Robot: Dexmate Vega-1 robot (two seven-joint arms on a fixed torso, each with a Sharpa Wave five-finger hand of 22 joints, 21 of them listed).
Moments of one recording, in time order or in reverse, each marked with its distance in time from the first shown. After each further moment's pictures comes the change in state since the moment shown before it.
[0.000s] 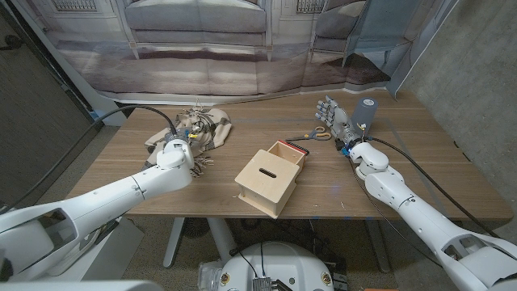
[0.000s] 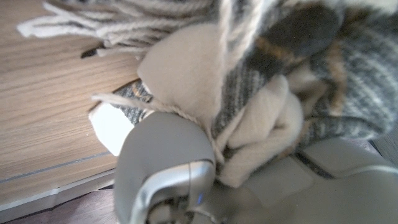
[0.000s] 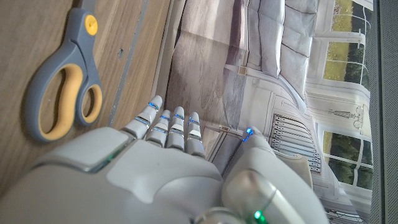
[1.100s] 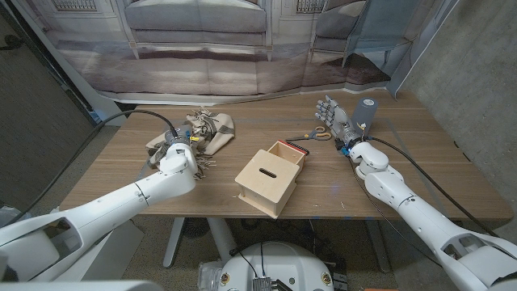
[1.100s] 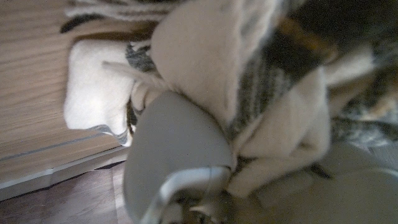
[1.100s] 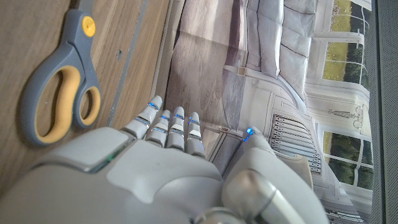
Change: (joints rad) left arm 0.074 -0.040 -0.074 -0.017 -0.008 0.004 0.177; left_hand 0.231 -0.011 0.174 0.003 -0.083 0.504 -0.022 0.256 0.089 0.541 -0.040 0.123 0.081 0.443 -0.024 0.138 0.135 0.317 -0.202 0.122 0.001; right arm 0.008 0.005 -0.002 0.010 0.004 0.000 0.012; right_hand 0.000 0.000 0.000 0.000 0.000 0.000 0.000 0.000 0.002 0.000 0.000 0.000 0.000 0.000 0.000 0.000 0.000 0.005 0.006 -0.010 0.000
